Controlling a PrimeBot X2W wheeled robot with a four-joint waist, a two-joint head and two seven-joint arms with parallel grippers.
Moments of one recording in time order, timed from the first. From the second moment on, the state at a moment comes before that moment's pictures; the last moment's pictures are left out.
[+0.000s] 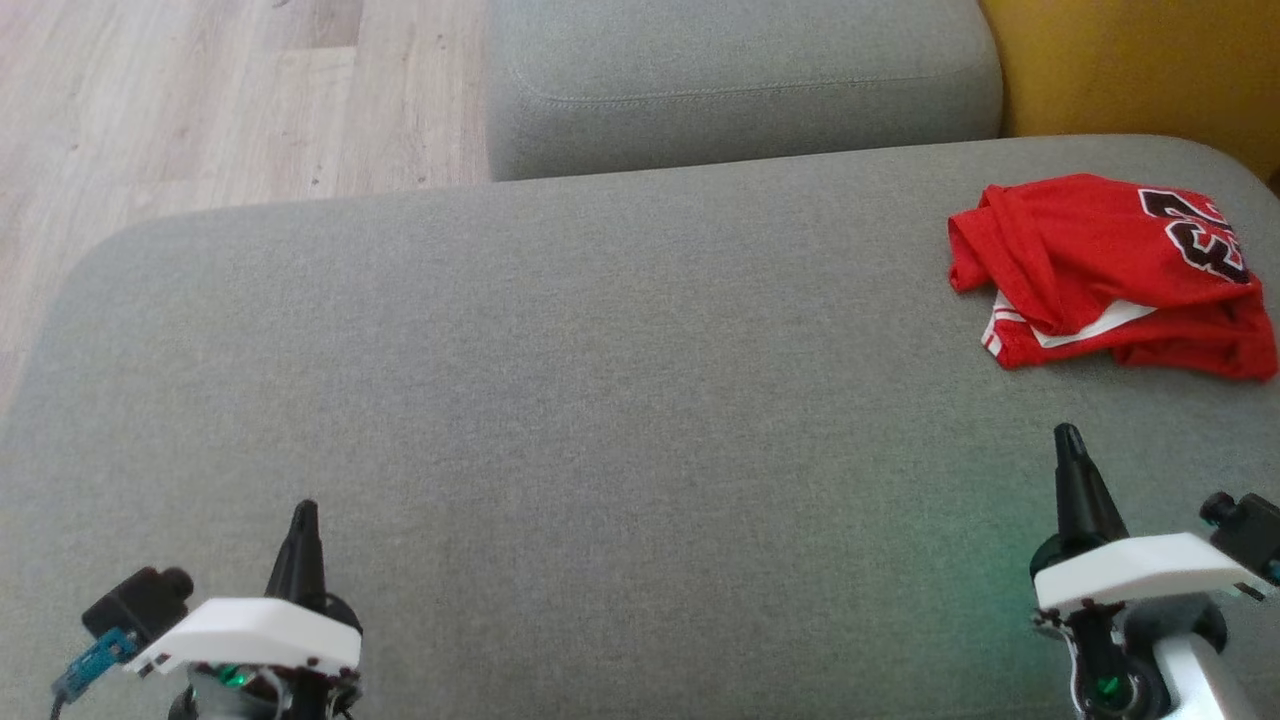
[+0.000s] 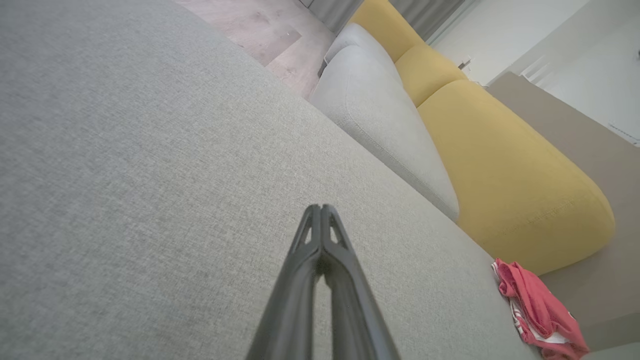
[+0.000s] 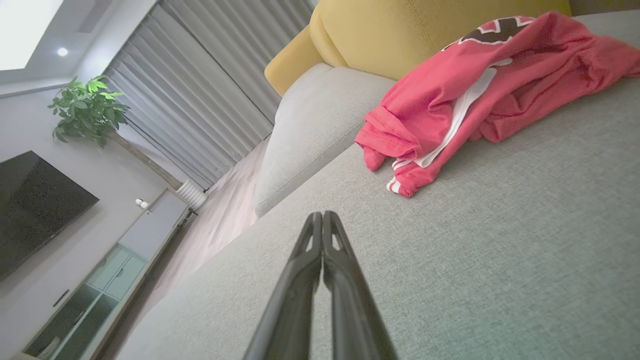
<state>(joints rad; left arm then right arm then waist) -0.01 0.05 -0.01 0.37 -0.74 -0.06 -0.11 -0.07 -0.14 0.05 0.38 0.79 0.13 -0.09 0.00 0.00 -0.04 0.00</state>
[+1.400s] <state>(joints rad) -0.03 0.04 0.04 0.32 -1.22 -0.10 0.01 -0.07 -0.09 -0.05 0.33 1.24 0.13 0.02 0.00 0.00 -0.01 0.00</state>
